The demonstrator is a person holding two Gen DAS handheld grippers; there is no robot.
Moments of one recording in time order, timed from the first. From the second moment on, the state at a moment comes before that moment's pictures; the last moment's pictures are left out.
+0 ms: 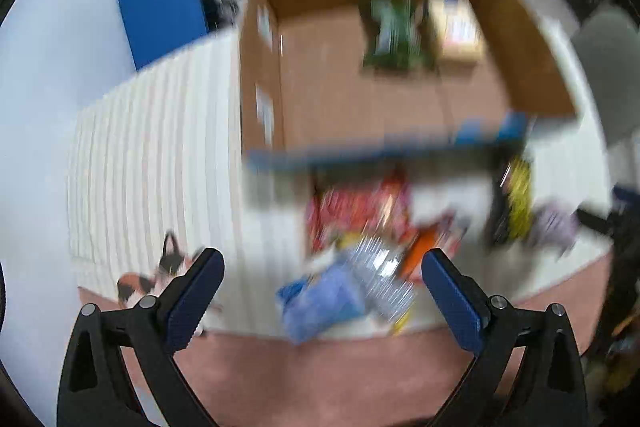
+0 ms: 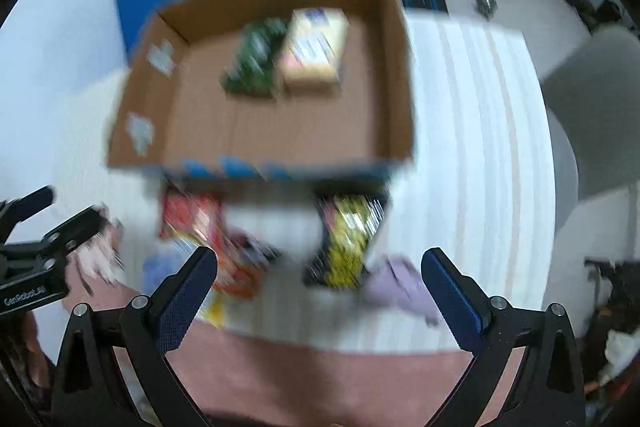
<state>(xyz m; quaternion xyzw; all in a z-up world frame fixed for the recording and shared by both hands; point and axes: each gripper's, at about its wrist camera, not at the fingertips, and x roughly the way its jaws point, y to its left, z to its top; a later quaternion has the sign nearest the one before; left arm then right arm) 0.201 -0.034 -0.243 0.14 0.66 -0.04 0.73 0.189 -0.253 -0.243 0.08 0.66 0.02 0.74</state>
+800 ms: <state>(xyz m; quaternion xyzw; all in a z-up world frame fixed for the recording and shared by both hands) 0.150 0.003 -0.384 0.16 0.75 -0.09 0.64 0.203 -0.229 -0.378 0.09 0.74 -0.04 0.67</state>
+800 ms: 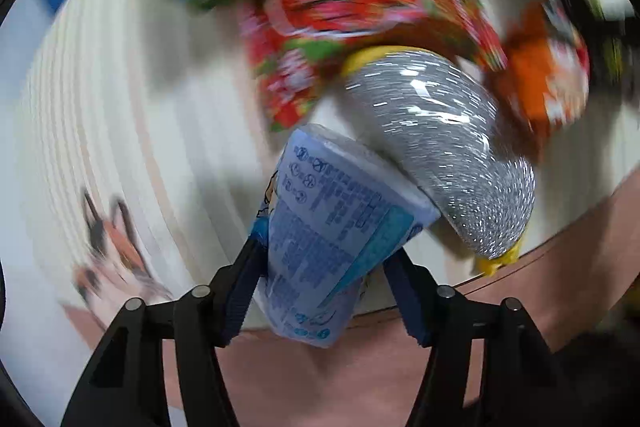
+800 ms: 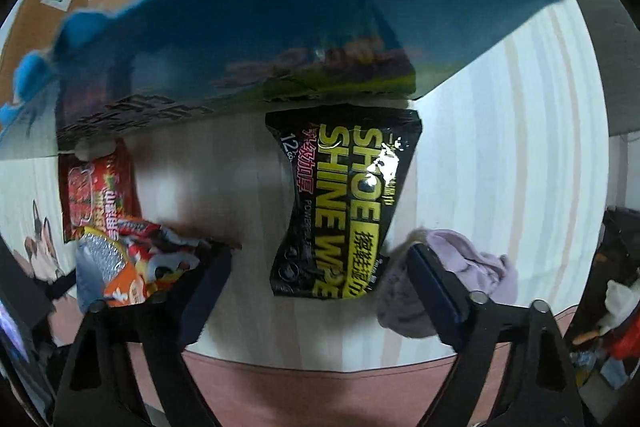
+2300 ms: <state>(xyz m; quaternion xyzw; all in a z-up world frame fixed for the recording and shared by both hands) 0.103 0.001 -0.288 -0.11 0.73 -0.06 0.67 0.103 -0.218 -0.365 0.10 0.74 0.02 0.67</state>
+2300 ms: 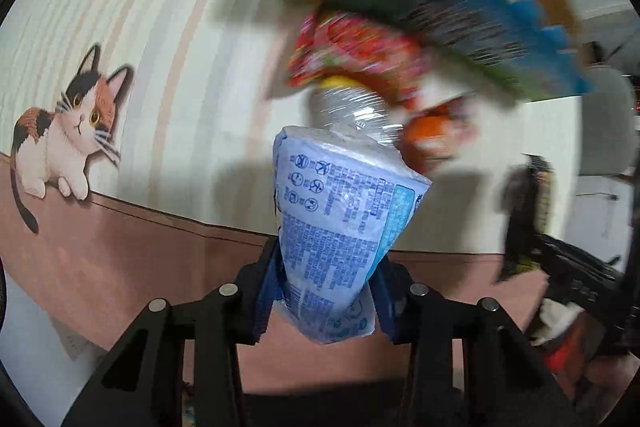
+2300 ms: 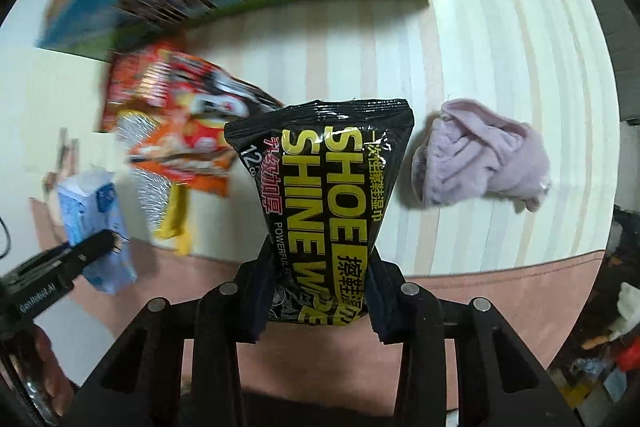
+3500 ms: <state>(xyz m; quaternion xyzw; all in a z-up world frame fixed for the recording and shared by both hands) 0.435 -0.054 -0.309 -0.04 0.75 -0.08 0.66 0.332 -0.231 -0.337 0.11 0.74 -0.02 0.66</state>
